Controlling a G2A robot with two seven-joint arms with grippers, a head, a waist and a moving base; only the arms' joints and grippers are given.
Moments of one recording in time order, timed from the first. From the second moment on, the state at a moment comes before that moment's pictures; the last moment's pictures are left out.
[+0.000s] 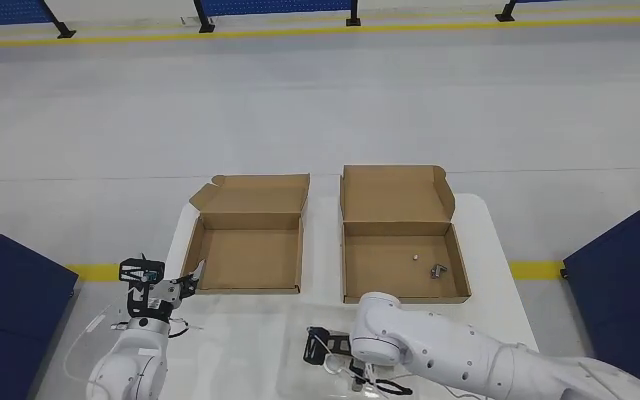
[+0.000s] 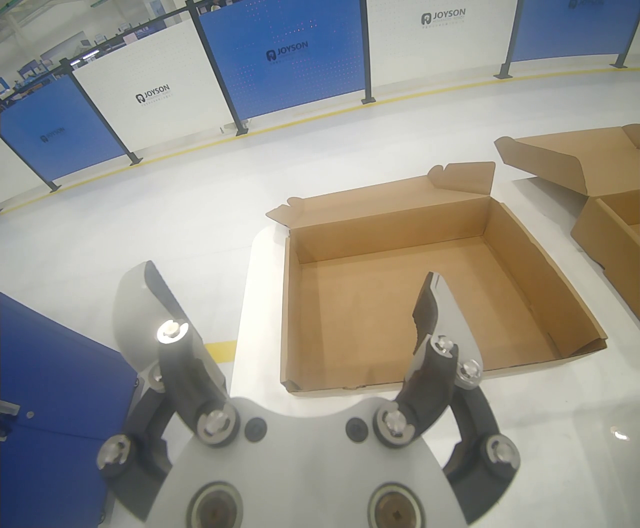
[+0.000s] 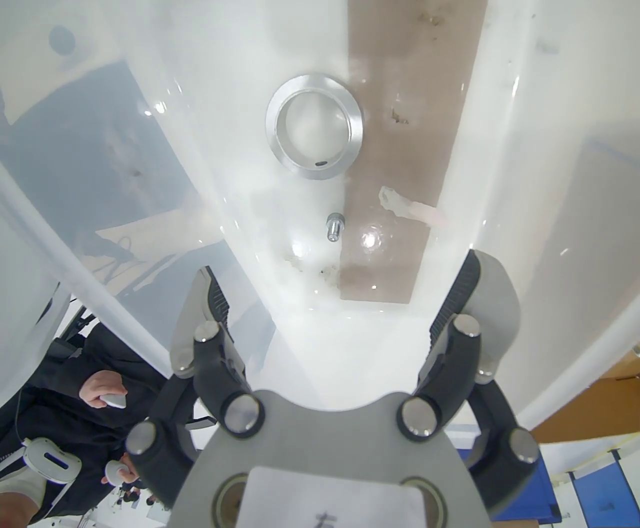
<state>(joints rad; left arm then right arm) 1.73 -1.15 -1.60 -1.80 1.33 0.00 0.00 -0.78 -1.09 0.28 -1.74 -0.78 -0.14 1.49</state>
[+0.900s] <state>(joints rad) 1.73 -1.15 -1.60 -1.80 1.33 0.00 0.00 -0.82 -1.11 0.29 -1.70 -0.87 -0.14 1.45</state>
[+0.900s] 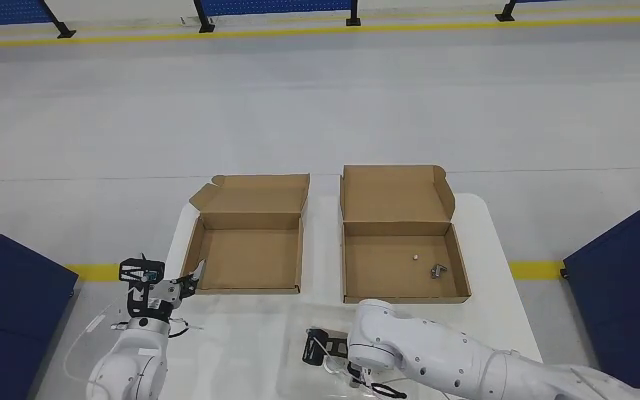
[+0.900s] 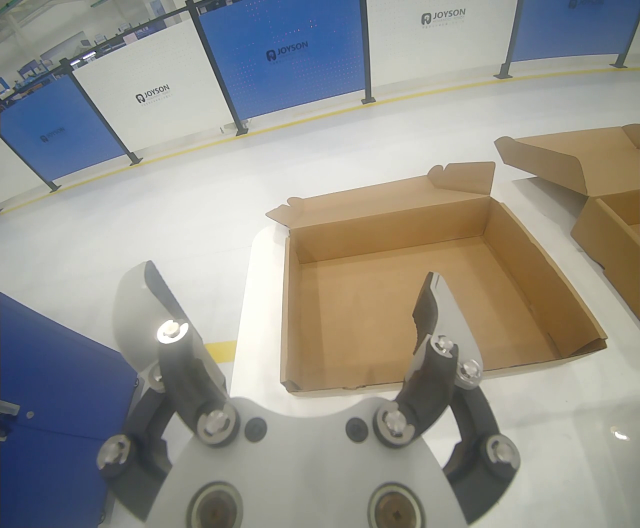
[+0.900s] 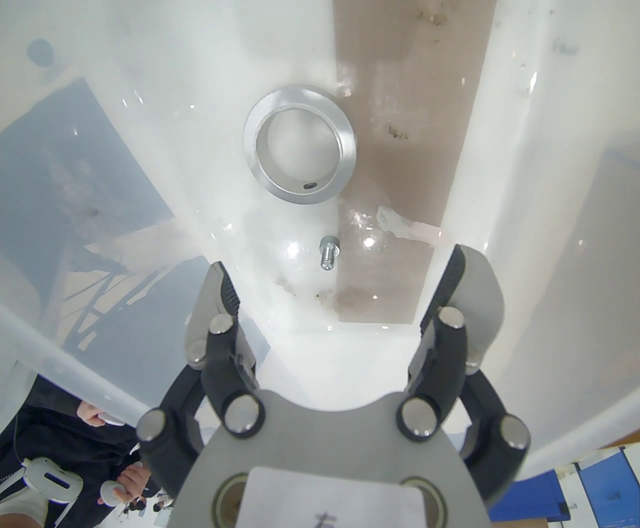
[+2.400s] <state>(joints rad) 1.73 -1.15 -1.60 -1.80 1.33 0.00 0.00 -0.91 -1.12 0.36 -1.69 -0.92 -0.17 1.48</state>
